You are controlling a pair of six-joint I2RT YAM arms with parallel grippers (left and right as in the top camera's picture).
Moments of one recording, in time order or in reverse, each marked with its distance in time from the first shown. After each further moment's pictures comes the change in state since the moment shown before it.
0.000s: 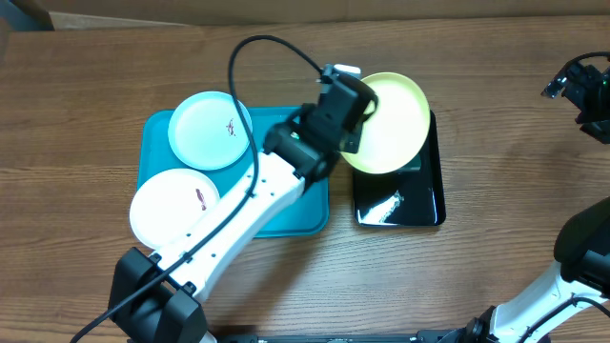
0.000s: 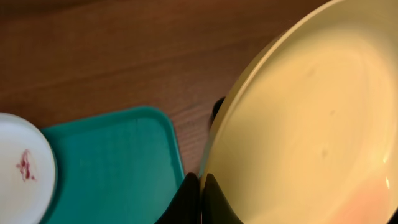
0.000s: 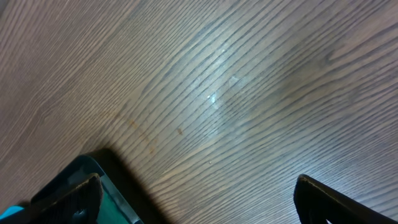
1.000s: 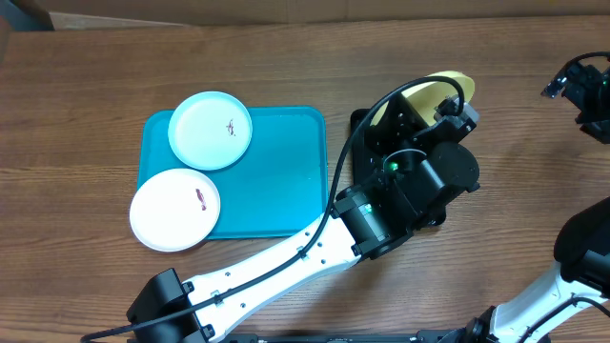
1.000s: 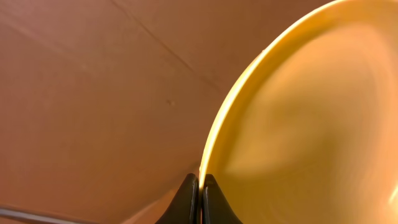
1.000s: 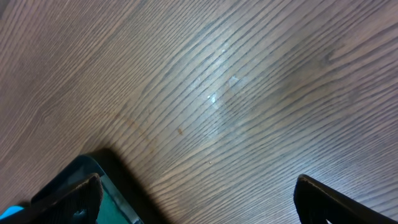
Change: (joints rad) left arm -0.374 0.000 0.001 0.503 -0.717 0.863; right arm 0.000 0.000 0.000 0.000 0.000 0.000
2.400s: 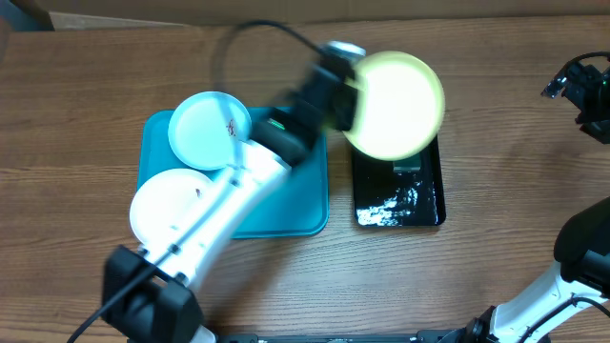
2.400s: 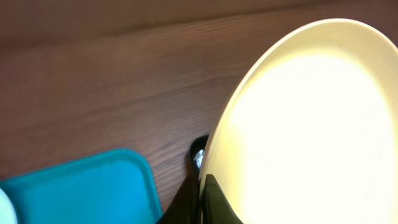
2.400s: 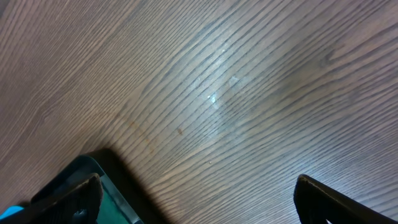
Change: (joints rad) left arm 0.518 -0.001 0.009 -0.364 0.981 -0.823; right arm 0.000 0.000 0.000 0.000 0.000 0.000
